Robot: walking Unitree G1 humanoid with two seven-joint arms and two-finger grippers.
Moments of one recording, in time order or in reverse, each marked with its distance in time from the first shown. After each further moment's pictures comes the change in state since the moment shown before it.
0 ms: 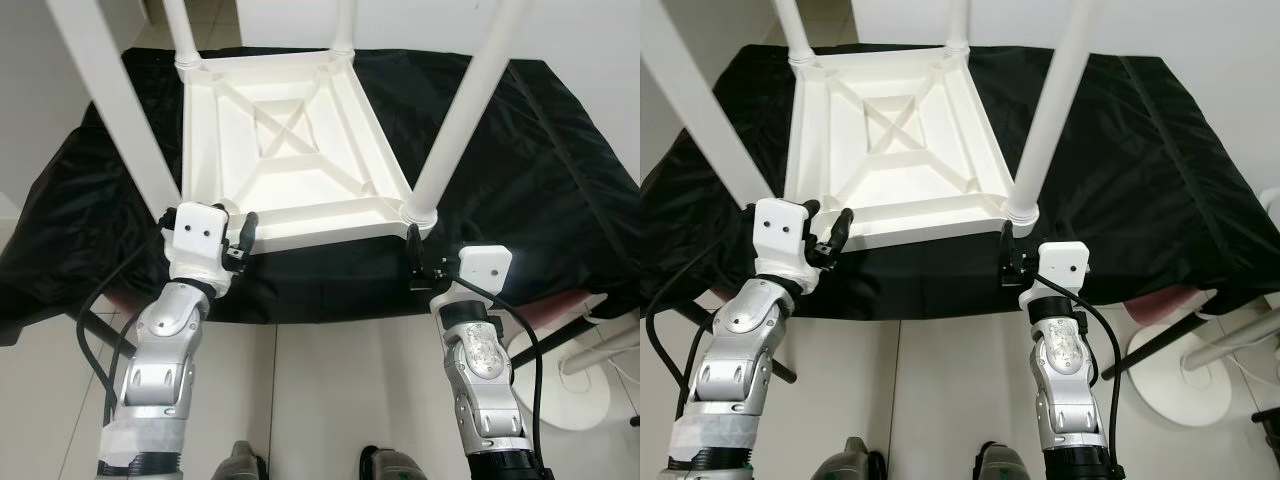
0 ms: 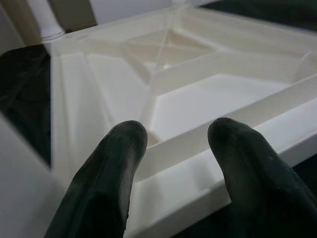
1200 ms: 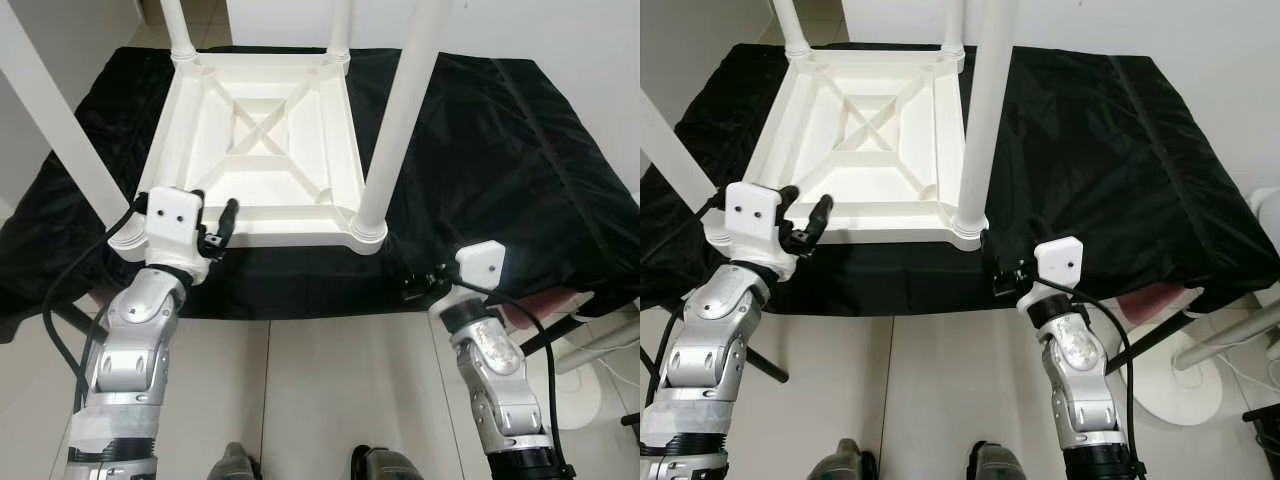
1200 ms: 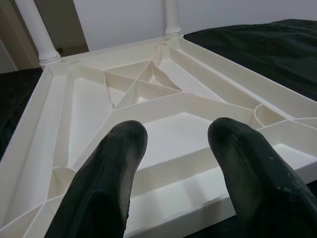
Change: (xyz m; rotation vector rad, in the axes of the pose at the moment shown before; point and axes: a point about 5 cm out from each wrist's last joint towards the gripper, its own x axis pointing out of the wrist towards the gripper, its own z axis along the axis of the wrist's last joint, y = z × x) left arm 0.003 0.000 0.020 -0.038 -0.084 -0.077; right arm 0.003 -0.004 0.004 0.028 0.021 0.245
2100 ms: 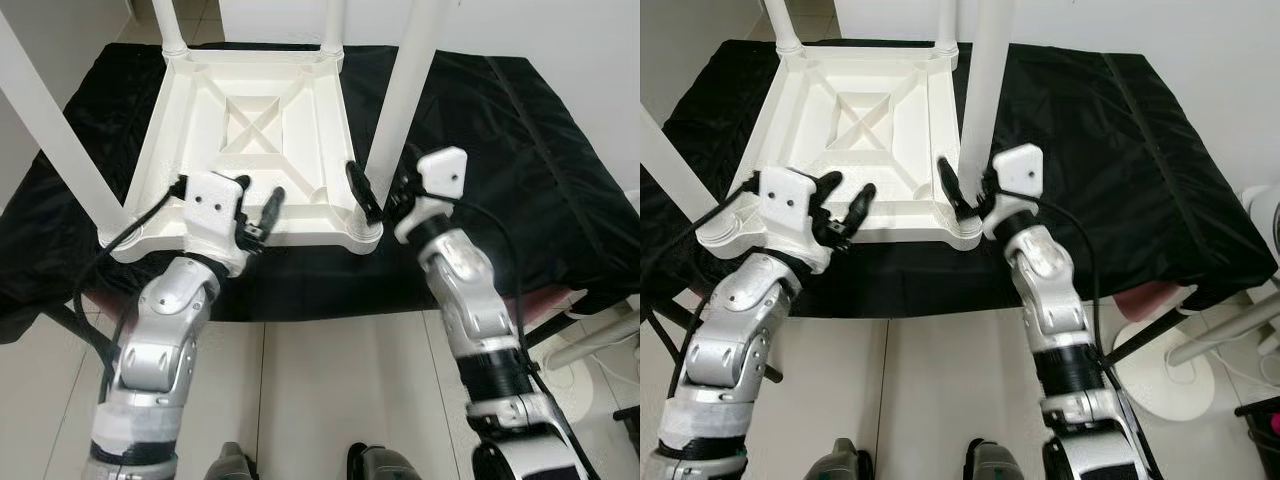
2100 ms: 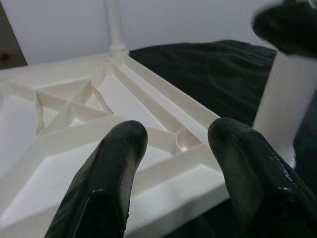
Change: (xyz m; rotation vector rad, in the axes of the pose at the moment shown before) left arm 0.000 -0.047 0.024 -0.079 -0.048 -0.177; right arm 0.097 0.026 0.051 0.000 -0.130 0.097
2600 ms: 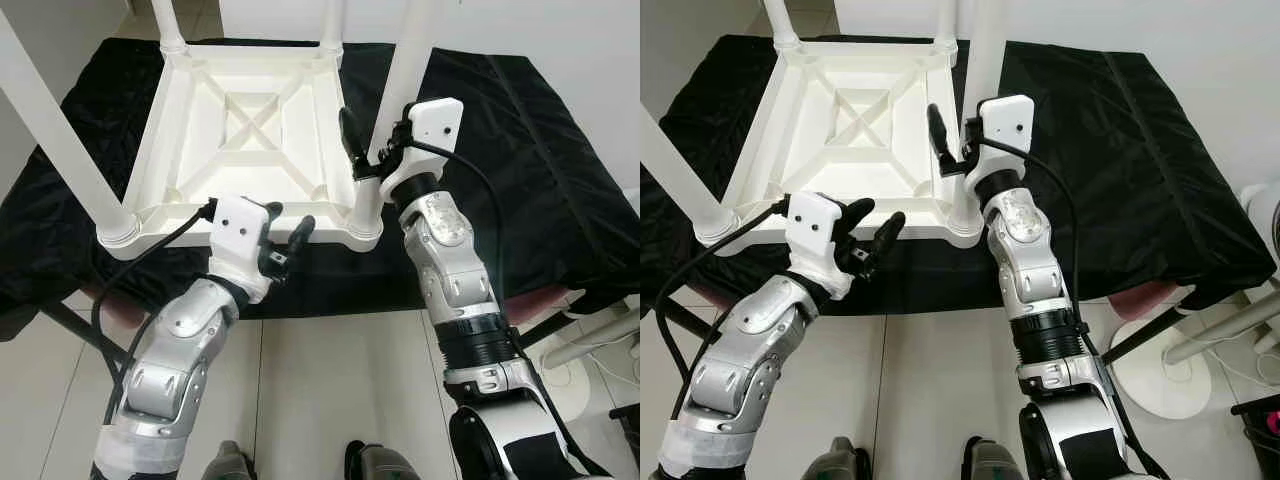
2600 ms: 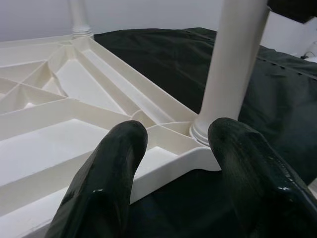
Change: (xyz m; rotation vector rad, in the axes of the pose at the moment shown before) left arm -0.007 -0.025 0.000 -0.060 0.041 -0.102; right arm 0.025 0.001 0.021 0.037 -0.050 -0.110
